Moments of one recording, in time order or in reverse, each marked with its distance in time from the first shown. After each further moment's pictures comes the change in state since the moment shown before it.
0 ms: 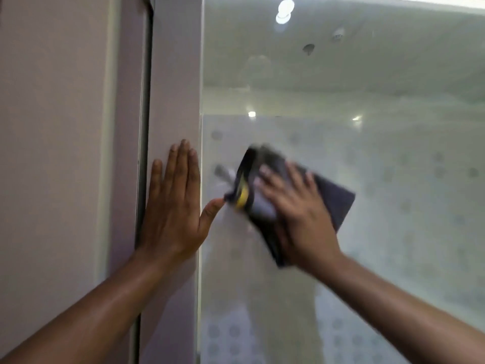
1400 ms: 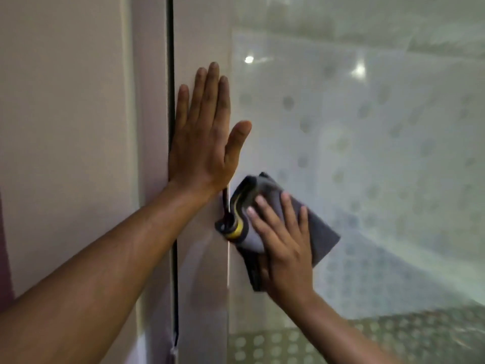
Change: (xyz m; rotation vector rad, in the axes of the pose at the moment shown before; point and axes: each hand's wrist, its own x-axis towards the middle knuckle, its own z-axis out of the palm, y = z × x) left_hand -0.004 -0.006 -0.012 -0.192 0.002 0.004; right_hand -0.140 -0.110 0.085 0.039 0.033 0.105
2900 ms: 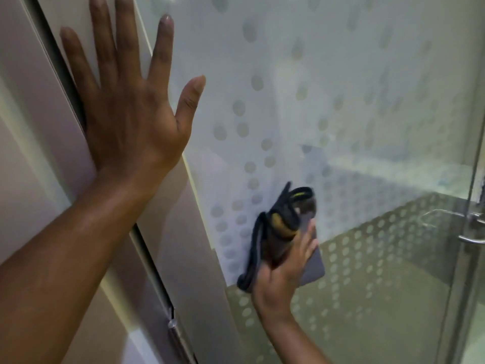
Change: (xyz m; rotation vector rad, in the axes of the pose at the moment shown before) left_hand -0.038 0.003 0.021 0.118 0.030 0.050; right_hand -0.128 -0.067 0.054 0.085 0.403 0.954
